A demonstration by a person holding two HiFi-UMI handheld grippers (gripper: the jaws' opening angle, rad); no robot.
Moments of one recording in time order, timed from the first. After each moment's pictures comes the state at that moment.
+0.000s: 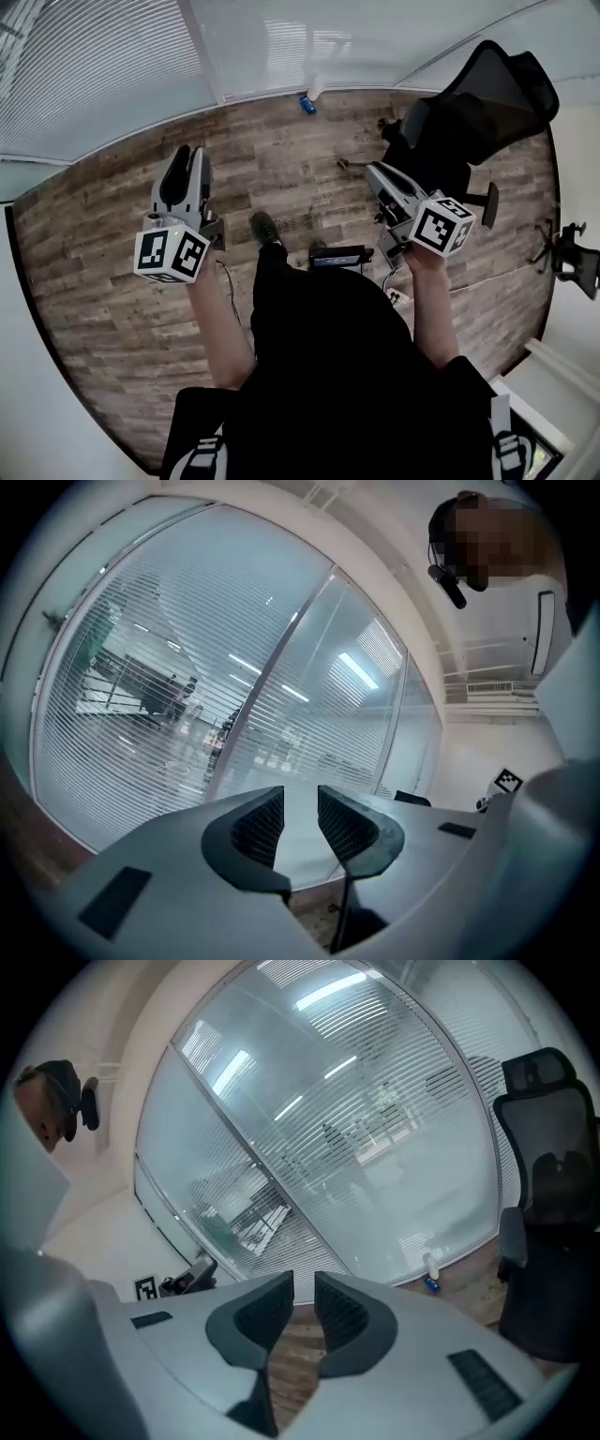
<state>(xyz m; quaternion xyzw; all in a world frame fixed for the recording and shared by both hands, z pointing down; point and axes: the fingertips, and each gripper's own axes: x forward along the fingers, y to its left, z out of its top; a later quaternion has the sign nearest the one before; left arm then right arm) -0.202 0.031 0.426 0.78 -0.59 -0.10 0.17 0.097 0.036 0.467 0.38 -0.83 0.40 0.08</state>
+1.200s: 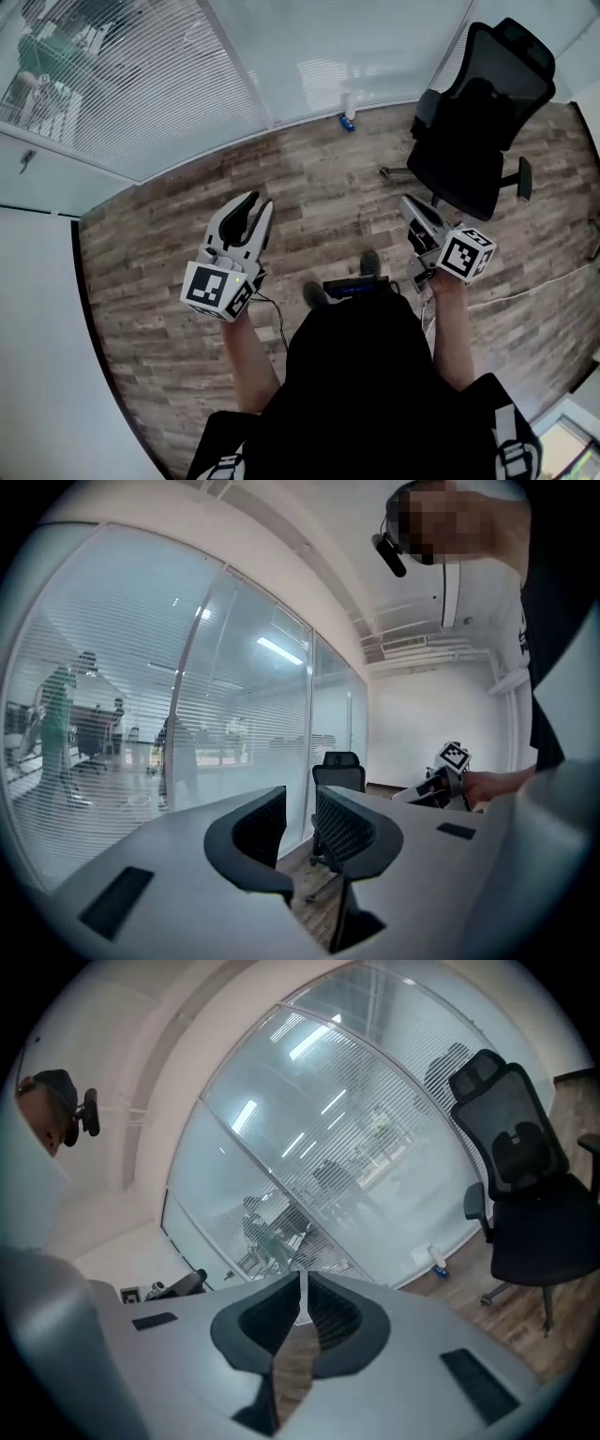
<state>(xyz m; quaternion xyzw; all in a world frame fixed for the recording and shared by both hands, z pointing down) -0.090 0.259 0.356 0.88 -0.47 0.04 0.06 0.158 0.239 0.450 0.38 -0.83 0.40 -0.06</state>
